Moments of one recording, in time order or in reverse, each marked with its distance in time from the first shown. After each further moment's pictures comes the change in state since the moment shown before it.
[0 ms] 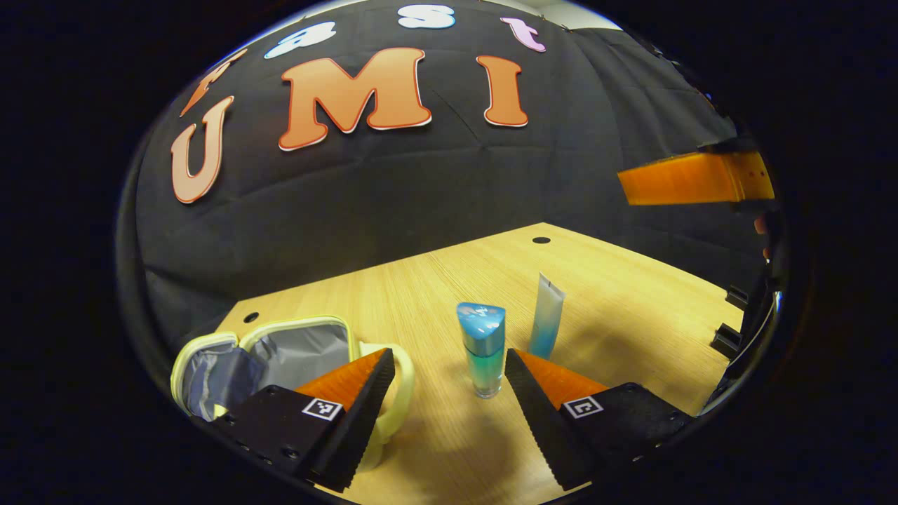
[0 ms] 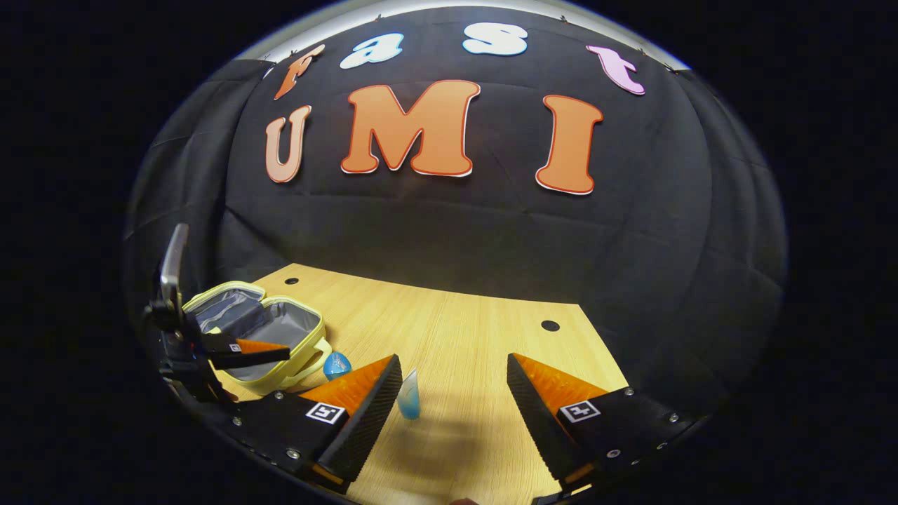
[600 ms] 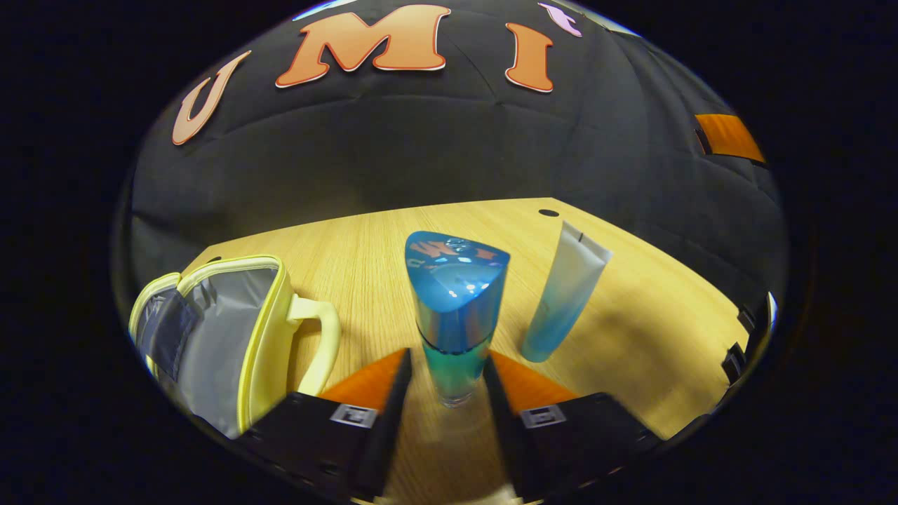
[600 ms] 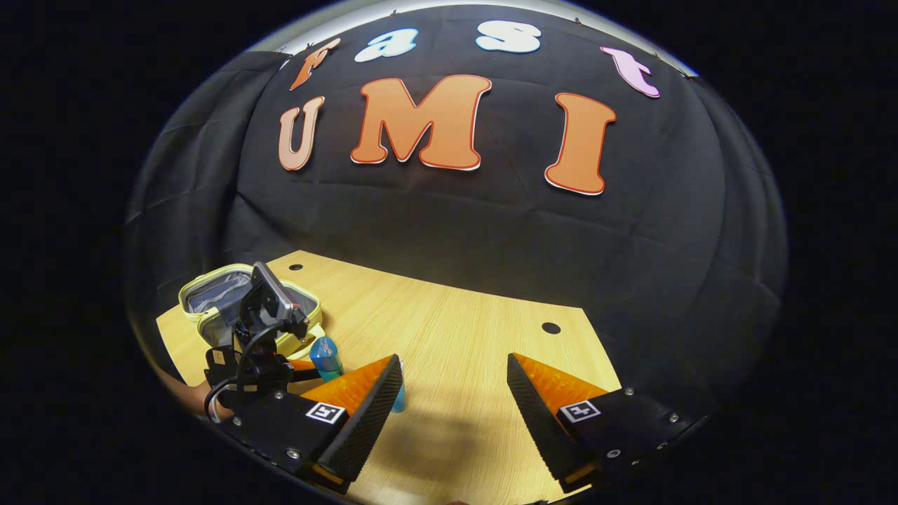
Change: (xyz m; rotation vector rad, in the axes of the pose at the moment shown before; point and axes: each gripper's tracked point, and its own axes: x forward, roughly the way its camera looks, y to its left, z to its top) left arm 0.083 -0.027 -0.048 -0.134 0.125 -0.028; right arm 0.009 -0.013 -0.020 -0.056 0.023 0.049
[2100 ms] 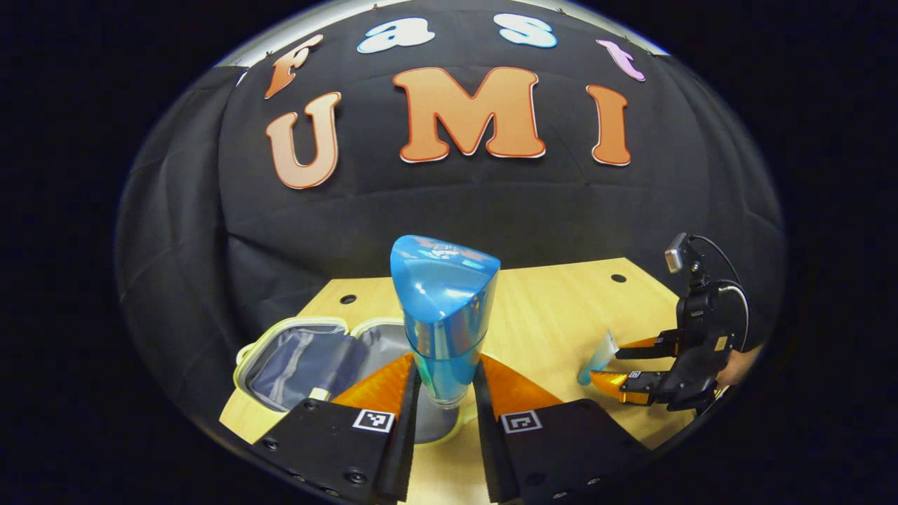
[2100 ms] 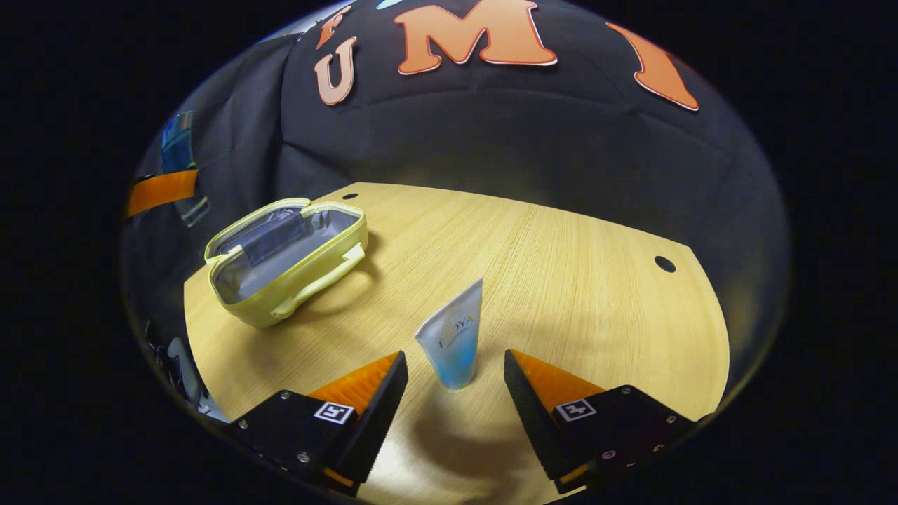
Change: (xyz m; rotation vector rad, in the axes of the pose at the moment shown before) left arm -0.235 0.117 0.109 -0.072 -0.102 0.380; right arm 0.104 0.086 -0.125 -0.020 0.281 0.315
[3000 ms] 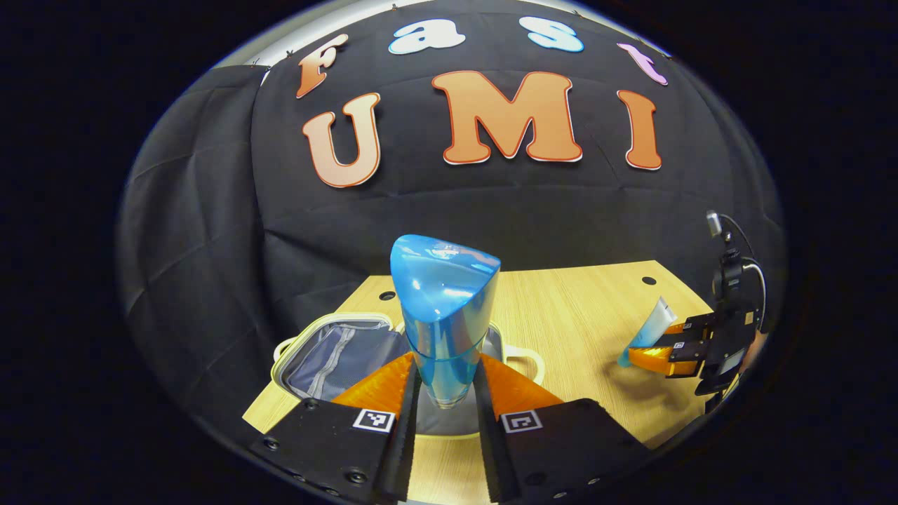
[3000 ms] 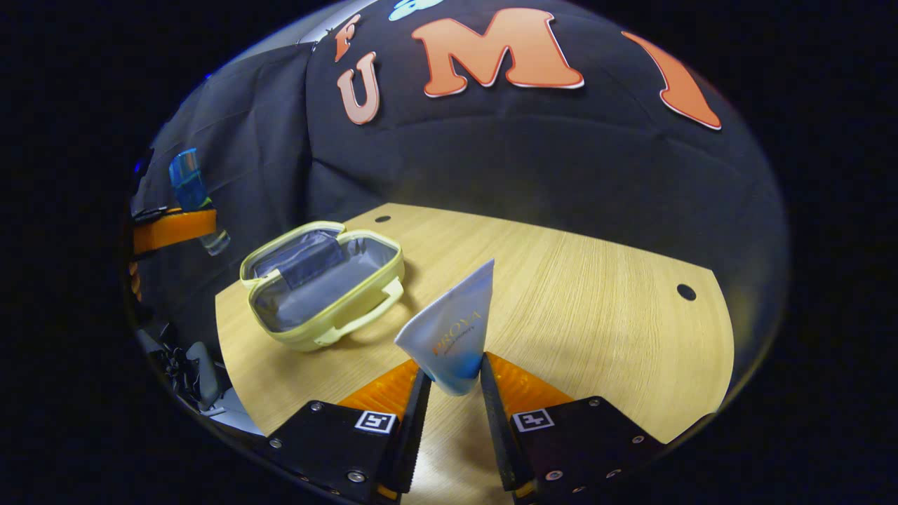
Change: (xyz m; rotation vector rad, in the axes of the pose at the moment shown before) left arm -0.012 0.049 0.008 -0.028 -0.011 0.097; right arm -0.043 0.027 0.073 0.004 -0.104 0.131
